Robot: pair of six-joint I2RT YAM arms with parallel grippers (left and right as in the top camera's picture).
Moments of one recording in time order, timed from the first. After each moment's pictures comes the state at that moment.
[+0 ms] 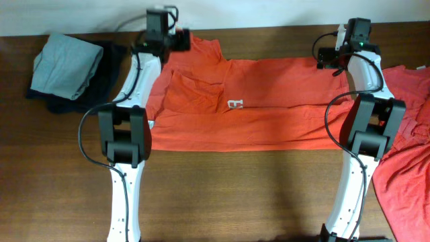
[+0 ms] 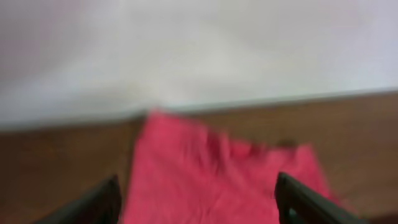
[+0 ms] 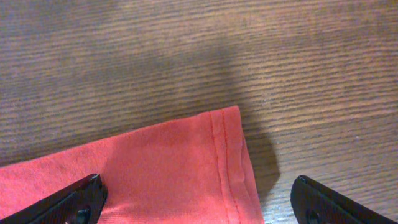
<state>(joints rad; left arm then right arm) -0.16 2.59 2.36 -0.40 0.10 -0.10 -0.24 2.58 2.22 -0.65 0.02 -0.12</state>
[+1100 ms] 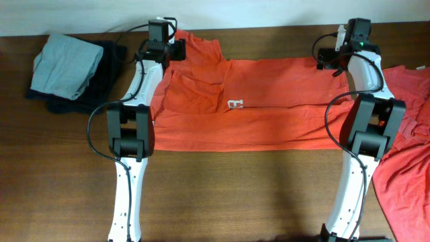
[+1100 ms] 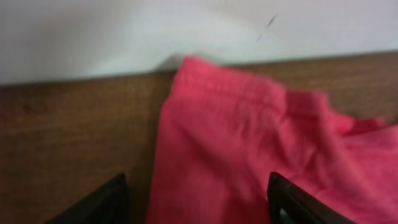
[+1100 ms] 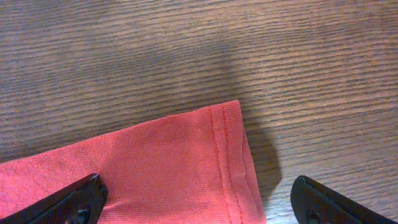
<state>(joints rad) -0.14 2.78 2.42 -0.34 0.04 -0.04 -0.24 2.58 2.22 -0.66 0.02 -0.12</state>
